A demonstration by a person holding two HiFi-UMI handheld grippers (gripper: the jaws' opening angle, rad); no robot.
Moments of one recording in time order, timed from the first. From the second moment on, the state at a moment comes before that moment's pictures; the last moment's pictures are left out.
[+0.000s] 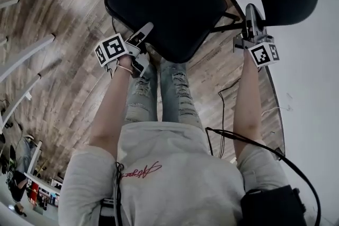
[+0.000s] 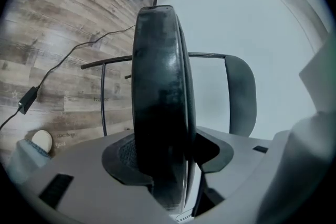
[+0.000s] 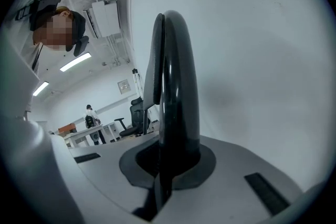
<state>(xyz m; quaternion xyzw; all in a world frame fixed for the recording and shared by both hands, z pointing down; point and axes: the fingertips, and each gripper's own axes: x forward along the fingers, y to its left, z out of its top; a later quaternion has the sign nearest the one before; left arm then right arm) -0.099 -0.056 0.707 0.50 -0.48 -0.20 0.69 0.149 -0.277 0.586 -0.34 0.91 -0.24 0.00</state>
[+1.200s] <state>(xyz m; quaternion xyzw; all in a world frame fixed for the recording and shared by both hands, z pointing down) -0.025 -0.274 0.592 0.54 -0.50 -0.18 0.66 0.192 -0.391 0.555 -0.34 0.90 -0.25 0.01</state>
